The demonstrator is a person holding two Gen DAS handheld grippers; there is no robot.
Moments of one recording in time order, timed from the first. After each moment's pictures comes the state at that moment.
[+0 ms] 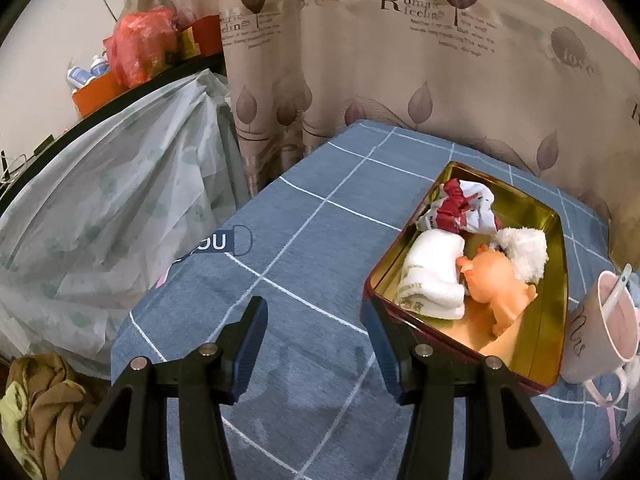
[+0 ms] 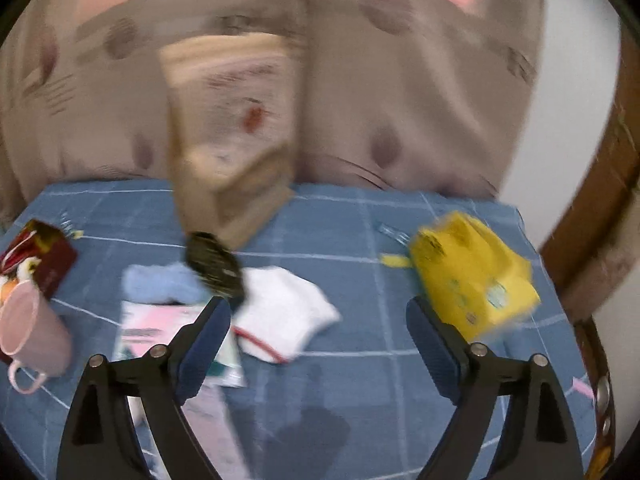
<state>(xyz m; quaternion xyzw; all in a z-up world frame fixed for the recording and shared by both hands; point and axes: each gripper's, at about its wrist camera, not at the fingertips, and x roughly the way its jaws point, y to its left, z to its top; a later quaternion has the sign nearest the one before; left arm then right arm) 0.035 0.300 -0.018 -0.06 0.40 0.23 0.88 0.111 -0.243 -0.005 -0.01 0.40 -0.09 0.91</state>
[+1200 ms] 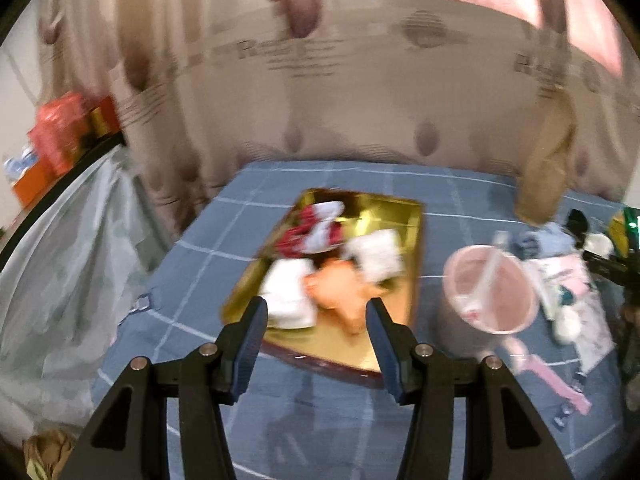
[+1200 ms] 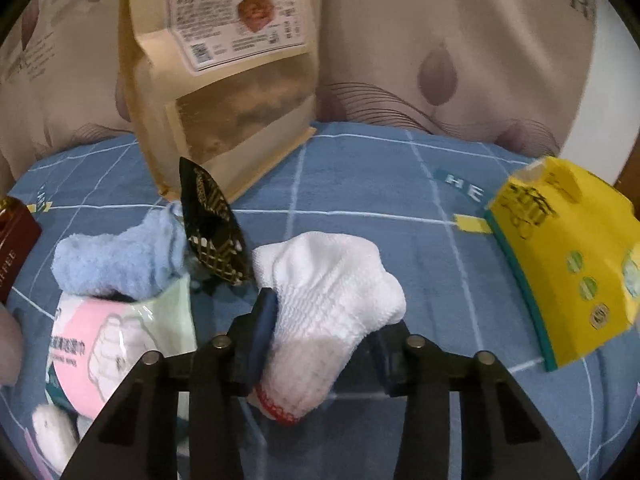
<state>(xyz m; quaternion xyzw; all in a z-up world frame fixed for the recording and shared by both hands) 0.043 0.178 0.032 0.03 0.38 0.08 0.92 0.171 -0.240 -0.116 0.00 0.44 -0.05 0.90</state>
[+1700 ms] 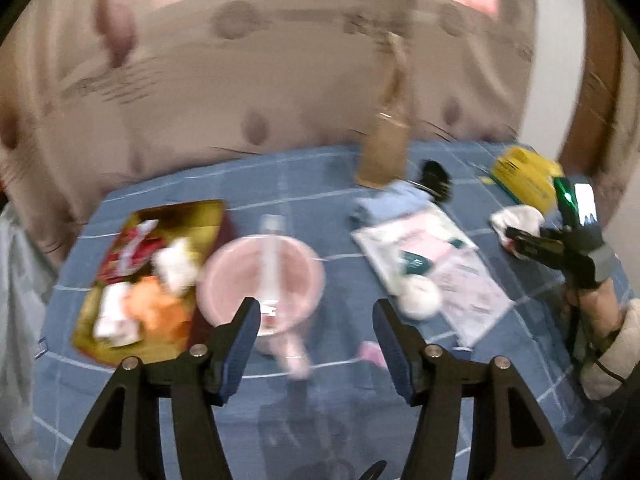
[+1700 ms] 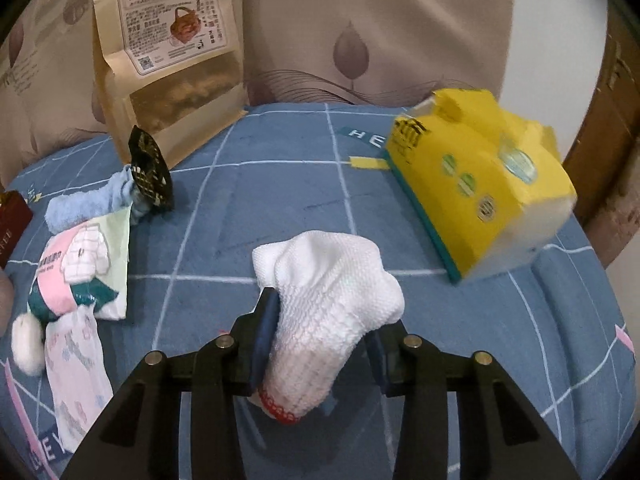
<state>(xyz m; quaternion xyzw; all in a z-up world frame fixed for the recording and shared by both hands) 0.045 0.029 0.017 0.07 0.41 -0.12 0.90 0.100 -0.292 -0.112 0.02 0.44 -0.10 0.89</state>
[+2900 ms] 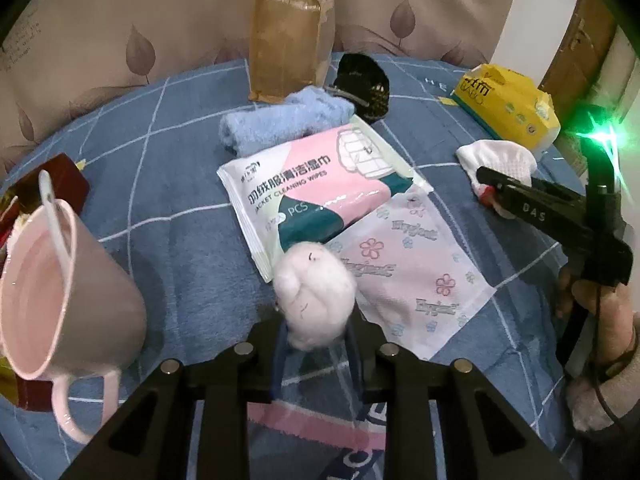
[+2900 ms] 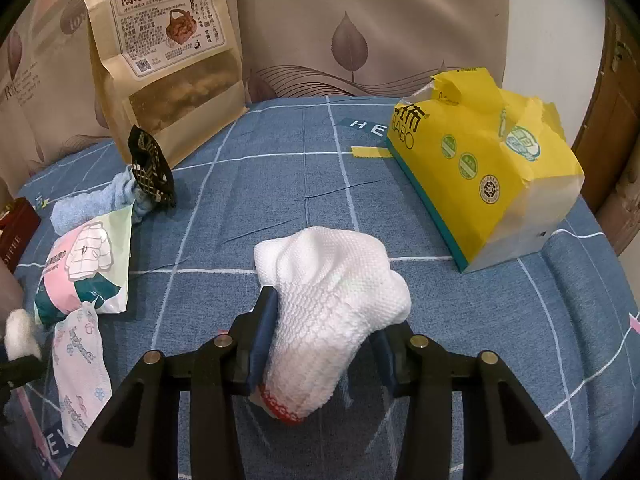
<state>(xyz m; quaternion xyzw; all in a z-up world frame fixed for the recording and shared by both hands) 0.098 -0.061 -0.070 0.07 0.52 -0.19 0.83 0.100 -0.298 -0.116 0.05 0.44 -0.08 0.89</state>
